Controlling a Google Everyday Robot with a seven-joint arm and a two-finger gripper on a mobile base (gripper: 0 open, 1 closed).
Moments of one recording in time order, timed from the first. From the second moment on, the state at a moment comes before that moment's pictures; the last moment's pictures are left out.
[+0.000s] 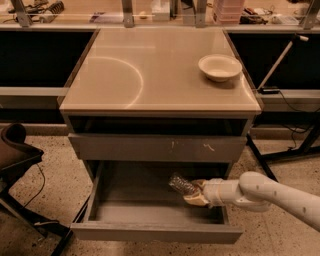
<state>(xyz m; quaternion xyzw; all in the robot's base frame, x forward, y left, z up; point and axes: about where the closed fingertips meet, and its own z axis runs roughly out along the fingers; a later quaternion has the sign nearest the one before) 0.547 -0.135 0.432 -0.48 0.75 0.24 0.38</state>
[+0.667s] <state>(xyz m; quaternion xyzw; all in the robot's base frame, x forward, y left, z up) 0.536 -0.131 0.420 -0.49 0.76 0.25 0.35</state>
